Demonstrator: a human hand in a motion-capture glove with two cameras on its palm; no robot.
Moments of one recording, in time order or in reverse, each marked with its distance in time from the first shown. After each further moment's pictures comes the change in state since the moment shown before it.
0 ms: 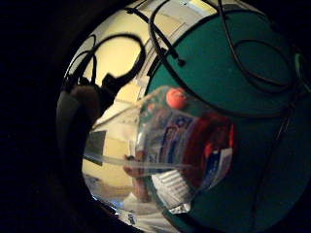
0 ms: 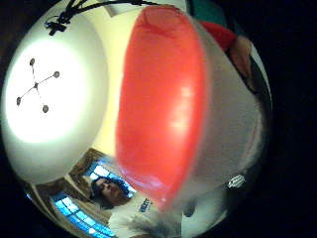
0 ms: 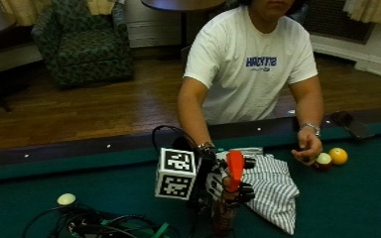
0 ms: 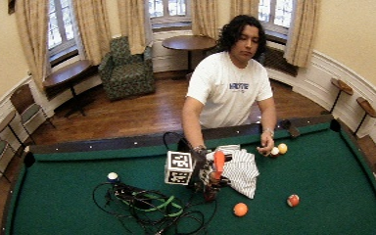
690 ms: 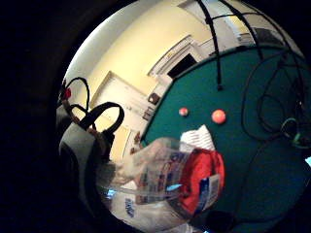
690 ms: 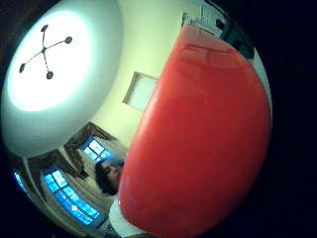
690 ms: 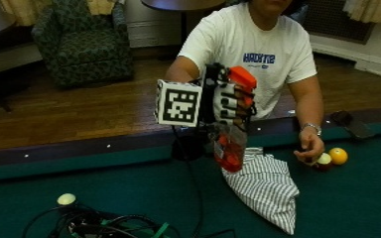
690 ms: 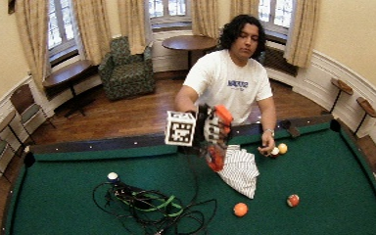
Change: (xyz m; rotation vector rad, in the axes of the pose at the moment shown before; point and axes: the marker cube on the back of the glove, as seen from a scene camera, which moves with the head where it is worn) arm -0.169 0.042 -0.029 -0.062 -0.030 -0.326
